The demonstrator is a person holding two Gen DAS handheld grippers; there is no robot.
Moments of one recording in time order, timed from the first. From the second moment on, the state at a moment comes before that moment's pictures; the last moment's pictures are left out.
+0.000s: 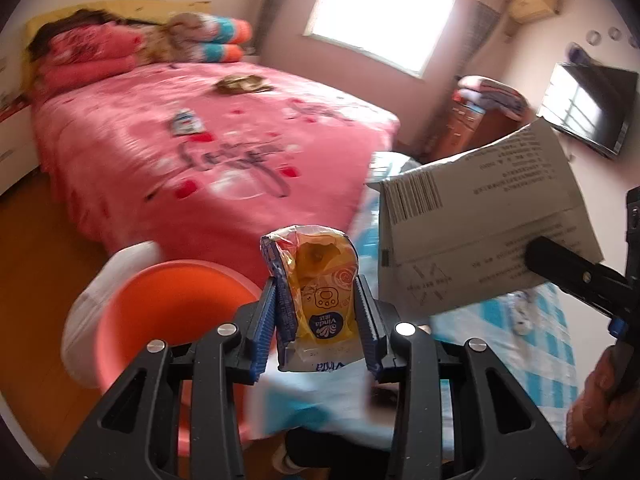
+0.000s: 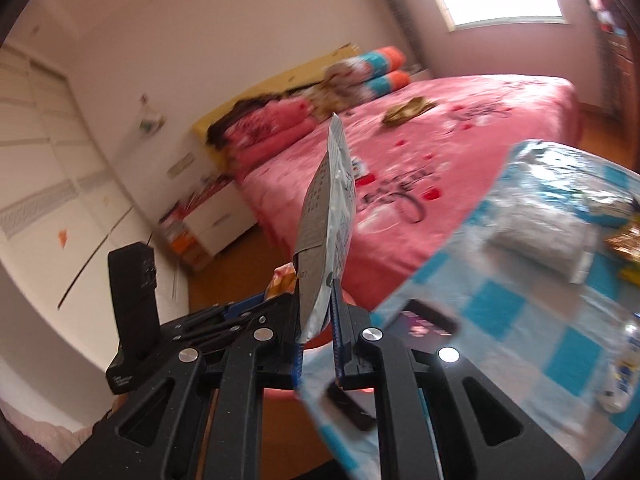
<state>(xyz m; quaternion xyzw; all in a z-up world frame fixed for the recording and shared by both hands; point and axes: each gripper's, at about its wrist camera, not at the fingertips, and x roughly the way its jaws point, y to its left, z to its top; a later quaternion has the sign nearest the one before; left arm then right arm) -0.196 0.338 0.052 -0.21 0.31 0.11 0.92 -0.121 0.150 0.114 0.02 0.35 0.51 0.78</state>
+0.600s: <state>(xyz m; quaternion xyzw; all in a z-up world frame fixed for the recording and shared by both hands) -0.240 0.423 -0.011 -0.26 0.33 0.21 0.88 -0.153 0.254 0.062 -0.06 0.41 0.54 0.74</state>
